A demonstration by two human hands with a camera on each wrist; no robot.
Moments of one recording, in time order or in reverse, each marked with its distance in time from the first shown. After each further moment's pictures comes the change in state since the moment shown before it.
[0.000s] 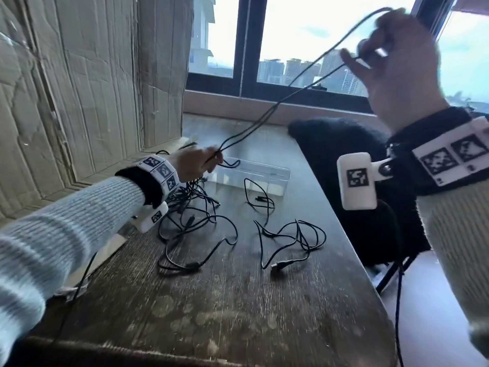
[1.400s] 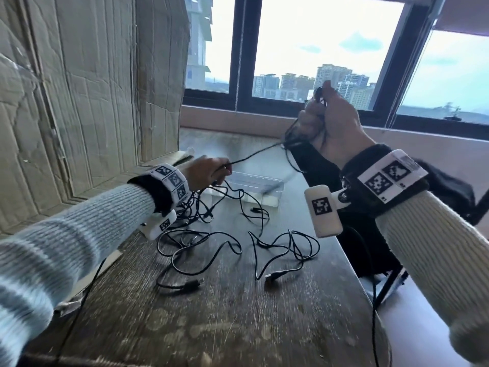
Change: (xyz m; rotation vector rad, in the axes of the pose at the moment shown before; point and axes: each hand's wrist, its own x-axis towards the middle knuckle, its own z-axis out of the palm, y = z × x) left_hand 0.024 0.035 -0.010 0.016 -0.098 0.021; right_hand -0.013 0.048 0.005 -0.031 0.016 0.359
